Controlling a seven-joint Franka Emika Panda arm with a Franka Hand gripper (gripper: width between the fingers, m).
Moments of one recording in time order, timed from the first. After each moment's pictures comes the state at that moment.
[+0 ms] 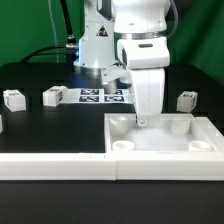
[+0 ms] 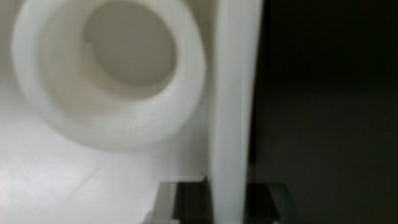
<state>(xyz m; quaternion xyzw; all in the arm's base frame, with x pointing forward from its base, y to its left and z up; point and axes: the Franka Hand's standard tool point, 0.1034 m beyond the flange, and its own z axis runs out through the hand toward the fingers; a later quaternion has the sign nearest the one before) 0.540 0.044 0.011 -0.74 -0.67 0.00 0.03</state>
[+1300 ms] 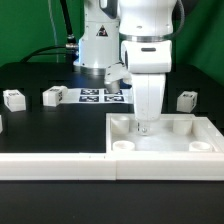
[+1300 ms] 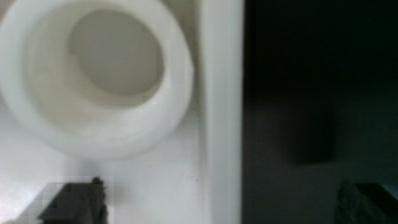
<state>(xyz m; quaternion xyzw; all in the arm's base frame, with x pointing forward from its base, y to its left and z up) 0.539 0.043 0.010 -0.74 -0.68 0.01 0.03</state>
